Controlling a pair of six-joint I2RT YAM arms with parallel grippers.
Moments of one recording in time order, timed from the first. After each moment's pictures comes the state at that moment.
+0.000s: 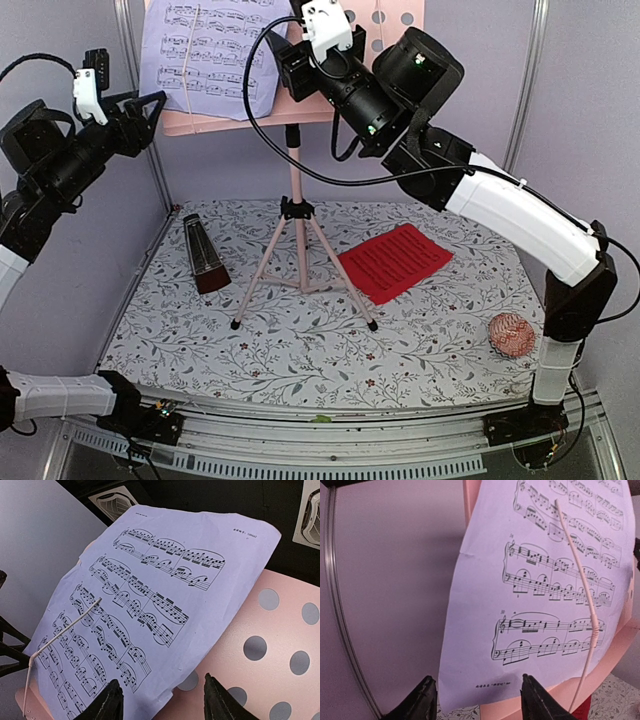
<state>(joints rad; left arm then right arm) -0.49 0.97 1.36 -0.16 -0.13 0.07 1.13 1.94 2.24 0.29 0.31 -0.65</state>
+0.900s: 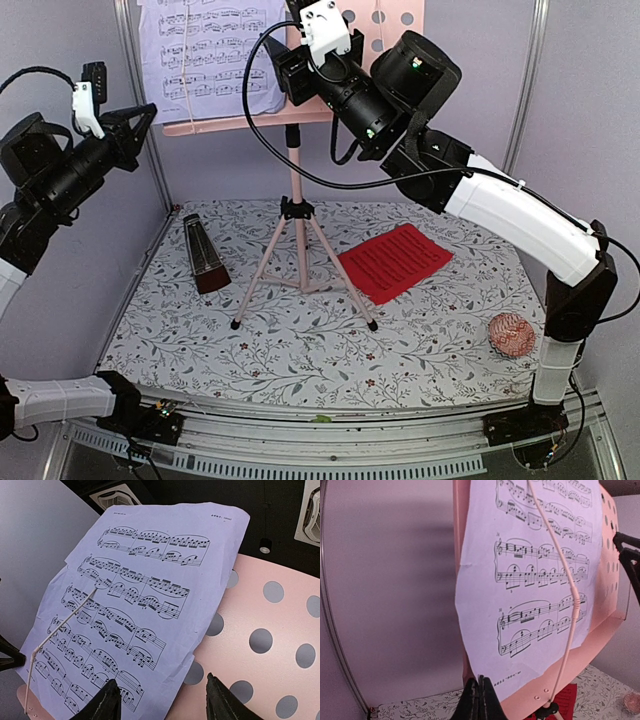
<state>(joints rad) -0.47 0.91 1.30 -0.18 -0.04 0.01 1.13 1.93 2.21 0.30 0.31 -0.64</state>
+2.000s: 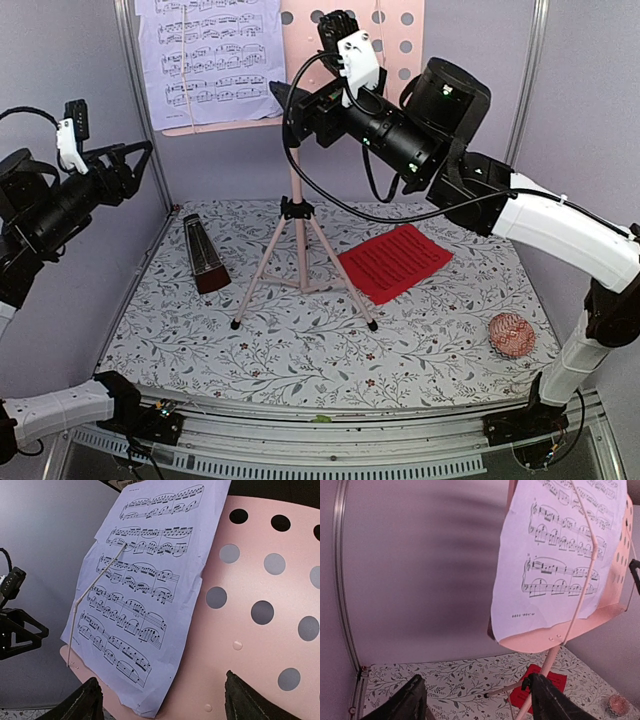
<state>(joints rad) -0.47 0.76 1.18 -0.30 -0.11 -0.14 1.13 1.70 1.86 0.24 0.25 -0.43</state>
